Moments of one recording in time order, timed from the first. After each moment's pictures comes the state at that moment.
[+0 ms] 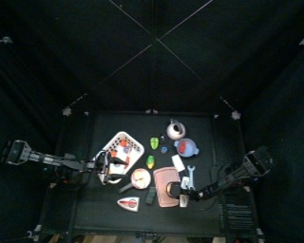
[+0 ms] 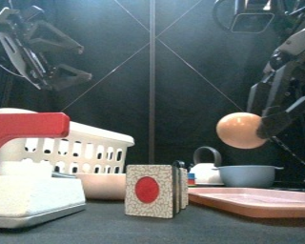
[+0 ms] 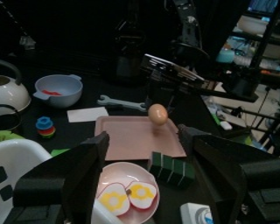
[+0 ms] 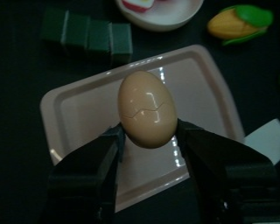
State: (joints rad) left arm -0.08 -0.56 1.22 -0.13 -0.62 -0.10; right arm 0.50 -0.12 0.80 -1.07 0.63 1.43
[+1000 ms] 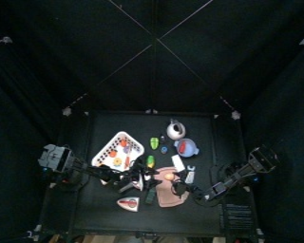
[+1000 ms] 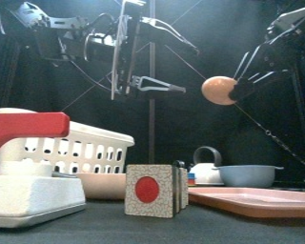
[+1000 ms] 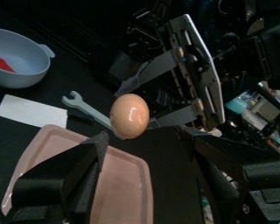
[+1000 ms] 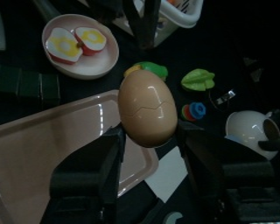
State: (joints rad) left arm -0.21 0.11 0.65 -0.49 -0.71 -0.23; right arm 0.62 -0.22 0.80 -1.26 0.96 1.44
